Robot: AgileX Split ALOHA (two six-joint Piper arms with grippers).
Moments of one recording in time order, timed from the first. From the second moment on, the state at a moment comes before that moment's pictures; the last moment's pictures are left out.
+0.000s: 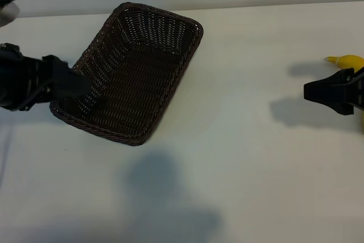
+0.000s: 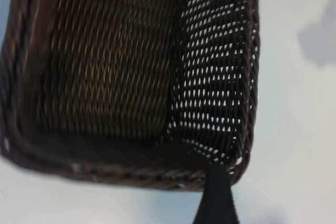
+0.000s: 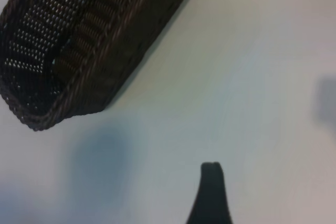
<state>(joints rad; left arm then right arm) -0.03 1.21 -0.84 -0.68 0.78 0.25 0.01 1.14 -0.66 0.94 0.73 -0.75</state>
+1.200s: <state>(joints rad) -0.04 1.36 -0.83 -0.41 0.80 -0.76 0.01 1.14 -0.66 0.94 0.73 -0.75</state>
